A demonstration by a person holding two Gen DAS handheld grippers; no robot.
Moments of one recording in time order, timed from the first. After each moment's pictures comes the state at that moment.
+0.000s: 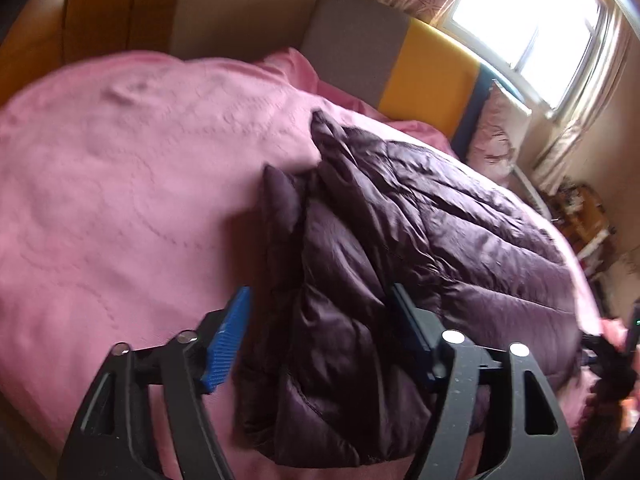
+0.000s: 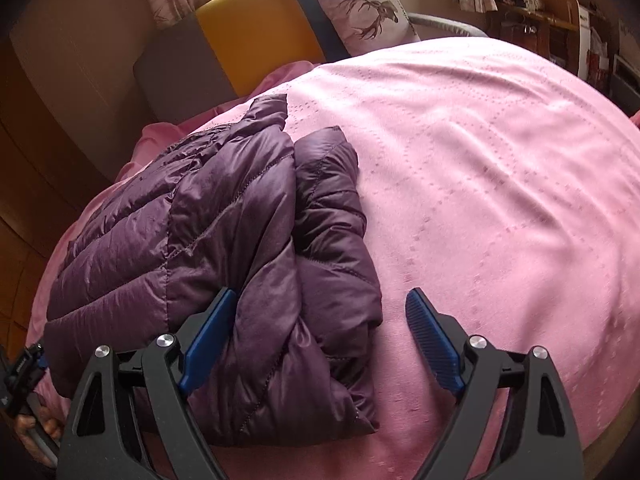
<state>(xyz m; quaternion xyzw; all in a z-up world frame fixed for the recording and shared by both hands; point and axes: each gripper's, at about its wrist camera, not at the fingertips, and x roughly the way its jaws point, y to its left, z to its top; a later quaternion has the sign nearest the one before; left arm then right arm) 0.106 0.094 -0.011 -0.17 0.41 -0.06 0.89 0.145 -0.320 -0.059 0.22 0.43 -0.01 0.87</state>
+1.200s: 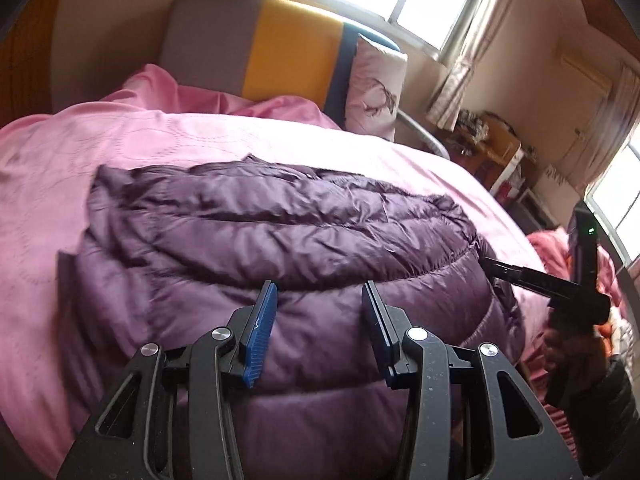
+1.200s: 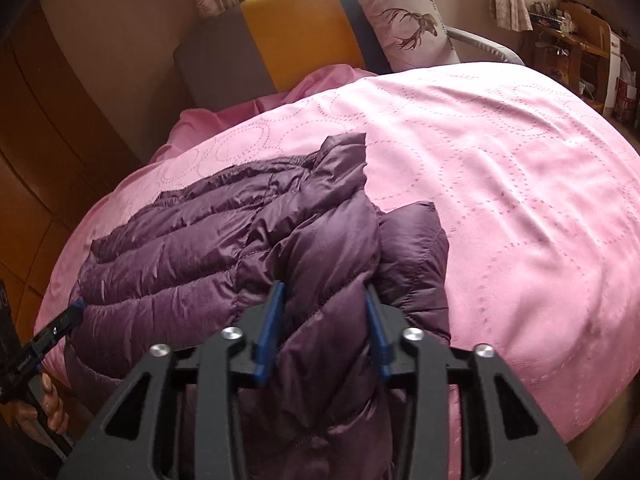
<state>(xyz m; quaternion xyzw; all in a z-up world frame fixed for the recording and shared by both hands) 0.098 -0.034 0.031 -0.07 0.40 -0.24 0.88 0.131 -0.290 -0.012 0.13 0.43 0.03 0.89</state>
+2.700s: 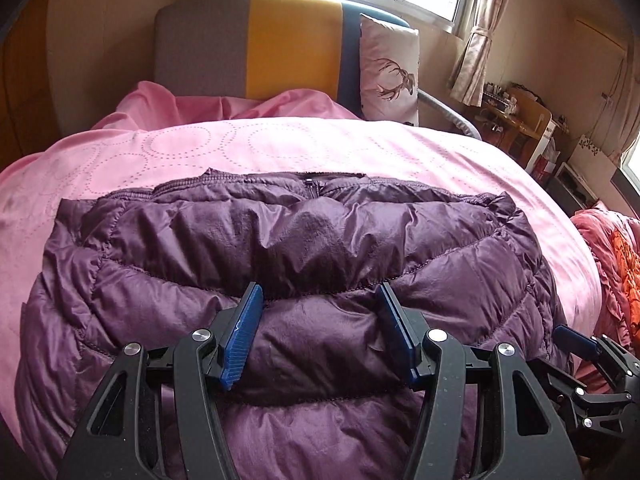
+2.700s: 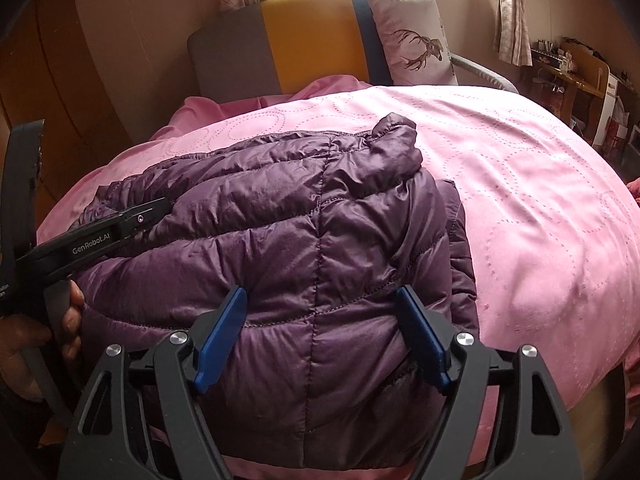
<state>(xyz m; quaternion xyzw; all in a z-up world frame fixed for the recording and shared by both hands) 0.142 -0.115 0.009 0.00 0.41 -0.19 0.89 0.084 -0.255 -0.028 0.10 0.42 0.01 0.90</state>
